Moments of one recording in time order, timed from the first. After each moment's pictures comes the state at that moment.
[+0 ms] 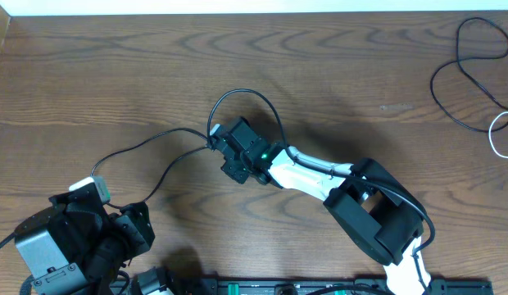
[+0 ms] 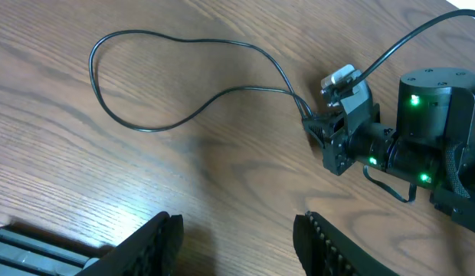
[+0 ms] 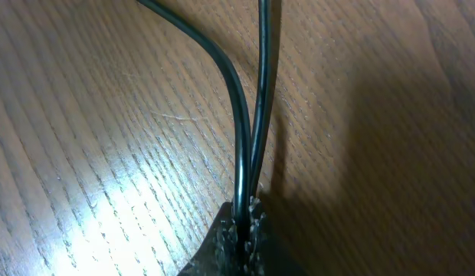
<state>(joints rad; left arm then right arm) 0.40 0.66 1.24 -1.49 0.25 -0.12 0.86 2.09 1.27 -0.16 -0.09 -0.09</state>
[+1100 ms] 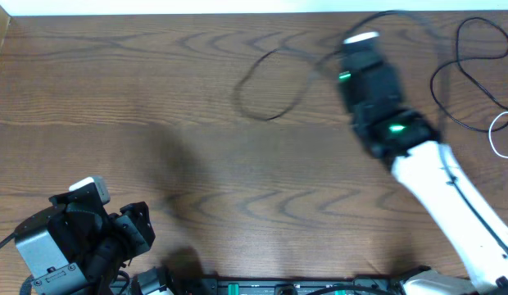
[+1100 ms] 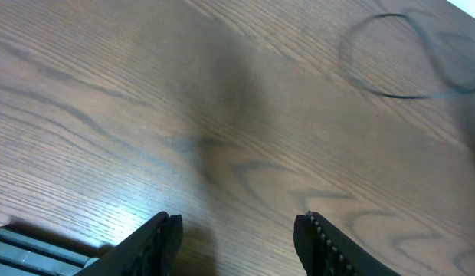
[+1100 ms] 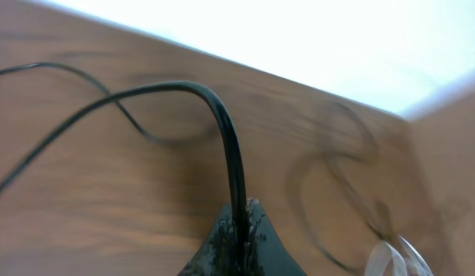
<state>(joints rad) 0.40 0.66 1.24 -1.49 0.25 -0.12 0.40 1.43 1.25 -0.47 0.60 -0.06</state>
